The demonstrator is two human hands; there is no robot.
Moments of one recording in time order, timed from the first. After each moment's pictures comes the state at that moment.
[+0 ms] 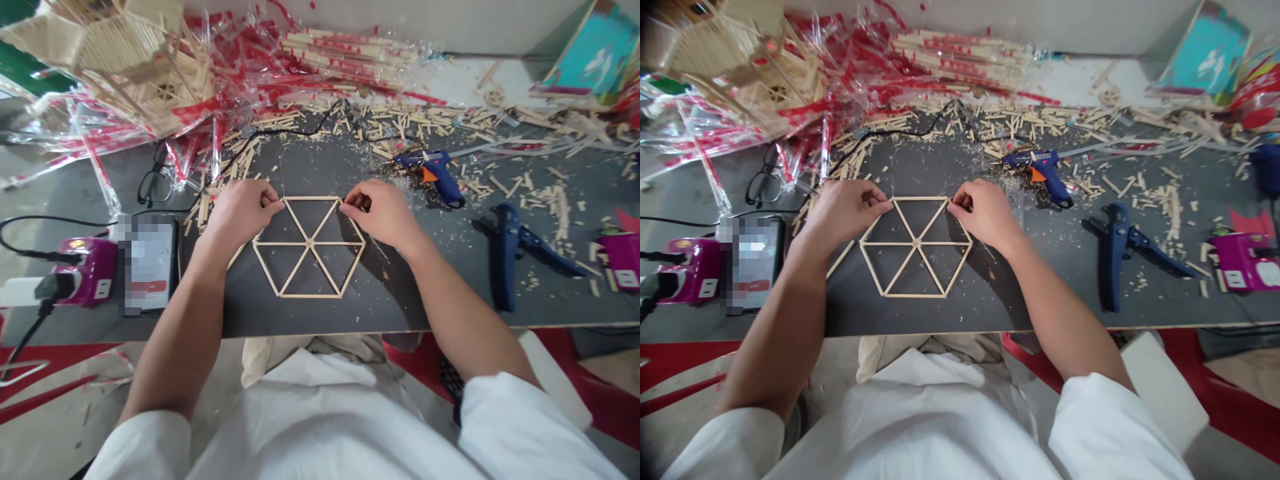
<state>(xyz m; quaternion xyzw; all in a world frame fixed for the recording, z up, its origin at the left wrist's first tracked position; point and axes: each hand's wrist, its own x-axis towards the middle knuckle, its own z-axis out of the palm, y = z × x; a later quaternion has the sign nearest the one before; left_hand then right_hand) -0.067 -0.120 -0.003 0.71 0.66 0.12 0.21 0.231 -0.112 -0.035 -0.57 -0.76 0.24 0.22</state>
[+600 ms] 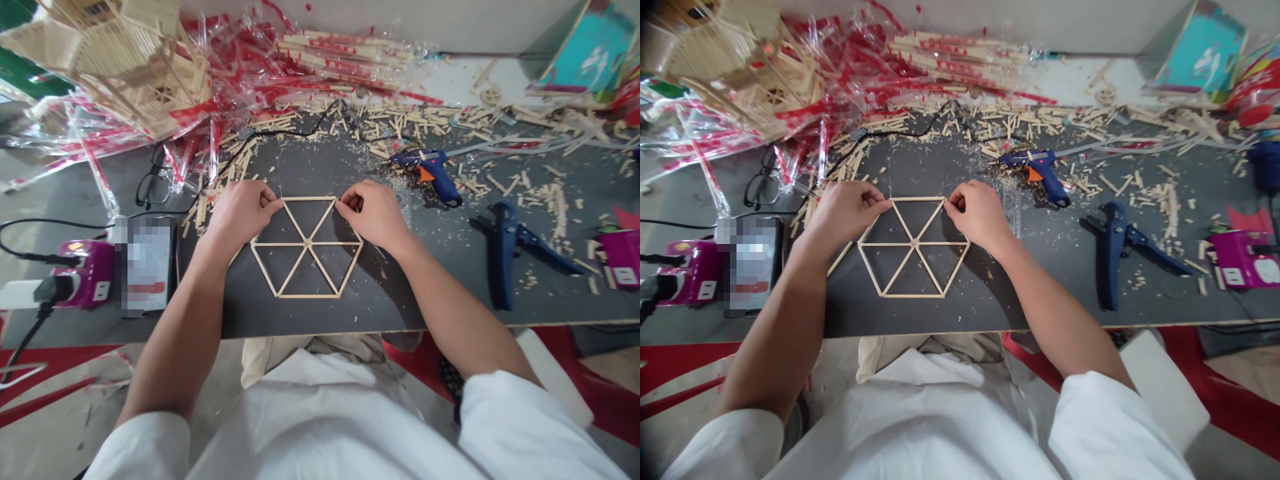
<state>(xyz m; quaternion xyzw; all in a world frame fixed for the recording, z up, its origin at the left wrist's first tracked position) -0.070 -0.116 -0.017 0.71 0.65 0.16 0.21 0.223 -0.112 -0.049 -0.57 -0.76 0.21 0.25</state>
